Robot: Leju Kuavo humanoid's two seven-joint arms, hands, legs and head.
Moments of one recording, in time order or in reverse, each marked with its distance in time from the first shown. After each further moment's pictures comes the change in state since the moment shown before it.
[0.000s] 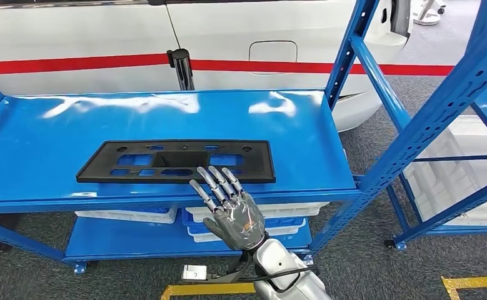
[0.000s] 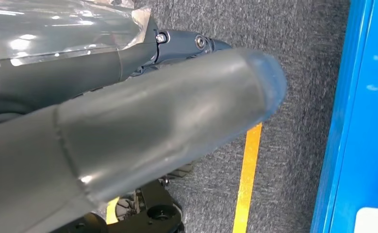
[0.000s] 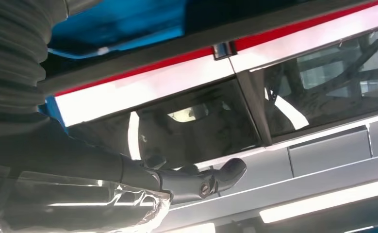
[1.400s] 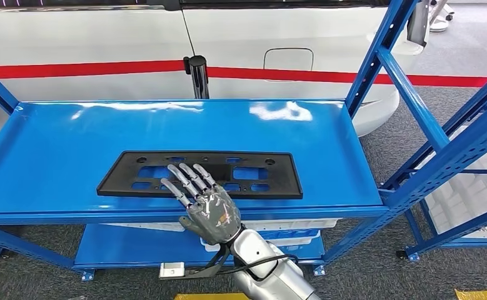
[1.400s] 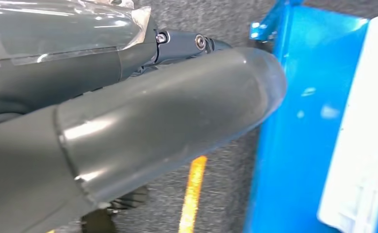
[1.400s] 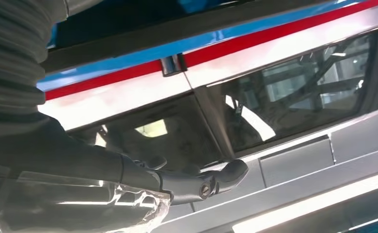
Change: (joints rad) left arm -0.076 -0.002 0.032 -0.001 0.018 0.125 -0.097; right arm -0.133 0.095 0.067 0.180 -0.071 0.002 -0.049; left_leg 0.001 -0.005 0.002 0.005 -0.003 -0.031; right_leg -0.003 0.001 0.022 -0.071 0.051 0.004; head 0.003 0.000
